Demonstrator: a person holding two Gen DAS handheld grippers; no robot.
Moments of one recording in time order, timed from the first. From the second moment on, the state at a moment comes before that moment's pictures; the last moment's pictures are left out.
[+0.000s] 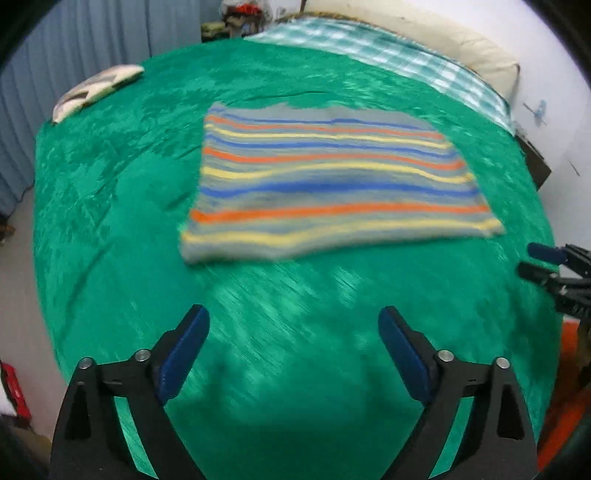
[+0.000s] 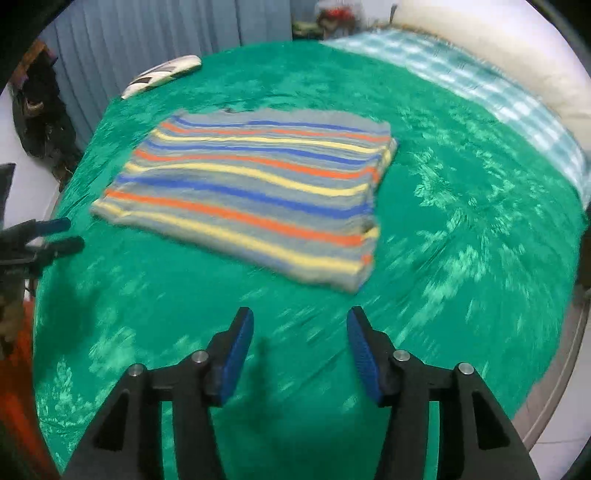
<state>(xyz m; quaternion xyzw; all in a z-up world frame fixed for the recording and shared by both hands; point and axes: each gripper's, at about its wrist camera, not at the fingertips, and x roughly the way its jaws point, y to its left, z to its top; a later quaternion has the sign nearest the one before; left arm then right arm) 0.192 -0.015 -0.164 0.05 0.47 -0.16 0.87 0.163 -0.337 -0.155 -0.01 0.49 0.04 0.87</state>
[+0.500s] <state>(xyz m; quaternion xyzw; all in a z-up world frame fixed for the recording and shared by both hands) 0.147 -0.038 -0.218 0.09 0.45 -0.13 0.88 0.119 -0.267 -0.207 -0.06 0.47 -0.03 0.88</state>
